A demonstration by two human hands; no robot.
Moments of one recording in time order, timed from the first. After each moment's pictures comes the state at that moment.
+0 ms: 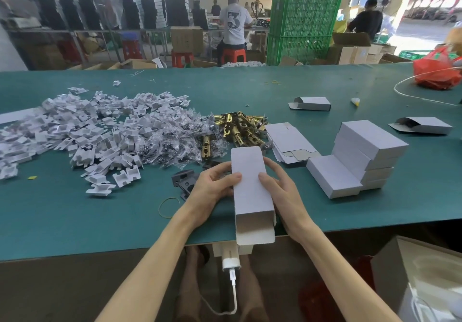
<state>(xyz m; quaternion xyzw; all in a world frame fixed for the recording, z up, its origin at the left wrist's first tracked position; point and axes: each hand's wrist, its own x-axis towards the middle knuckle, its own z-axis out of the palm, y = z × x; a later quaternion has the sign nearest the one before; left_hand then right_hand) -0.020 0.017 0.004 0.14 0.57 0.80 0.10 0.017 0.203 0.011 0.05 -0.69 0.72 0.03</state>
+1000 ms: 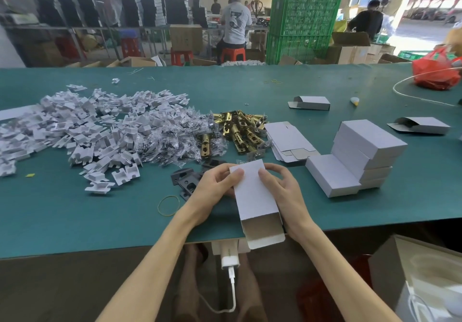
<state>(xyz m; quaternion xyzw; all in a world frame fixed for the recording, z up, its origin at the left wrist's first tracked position) -0.017 0.020 0.003 0.13 0.68 0.72 0.08 0.018 0.205 0.008 0.02 -0.67 0.74 0.03</state>
